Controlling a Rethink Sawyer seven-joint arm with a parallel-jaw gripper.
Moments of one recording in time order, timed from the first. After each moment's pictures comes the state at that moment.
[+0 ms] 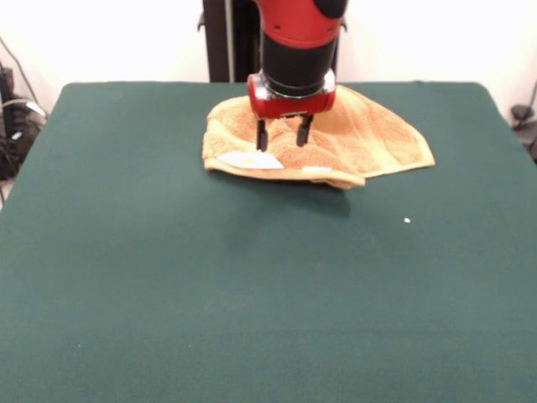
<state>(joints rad) -0.28 -0.53 0.12 1.62 -0.32 0.72 1.57</state>
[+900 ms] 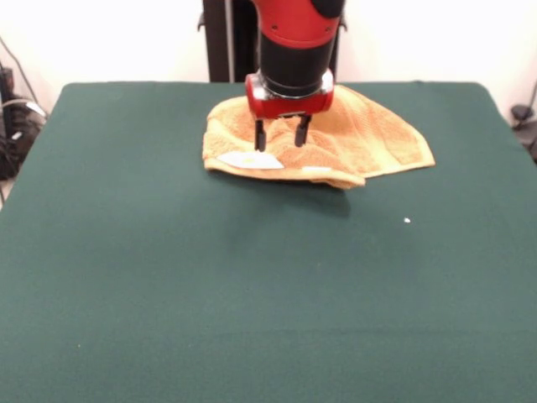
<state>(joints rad) -0.29 -0.53 0.12 1.62 -0.33 0.72 1.57</state>
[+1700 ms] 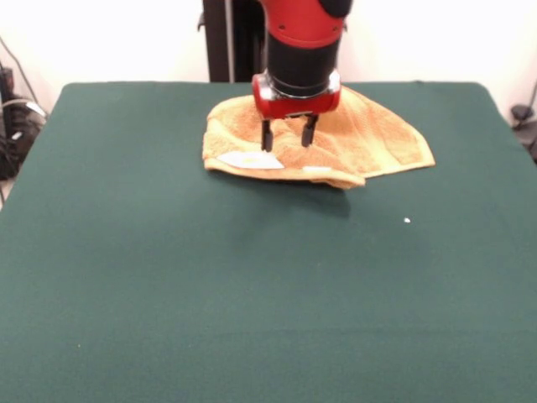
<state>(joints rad) -0.27 -0.53 0.12 1.62 -0.31 0.72 1.57</state>
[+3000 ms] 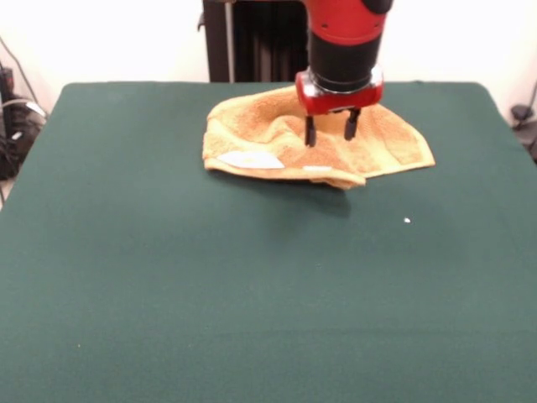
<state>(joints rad) -0.22 -0.53 0.12 1.69 -0.19 0.66 1.57</state>
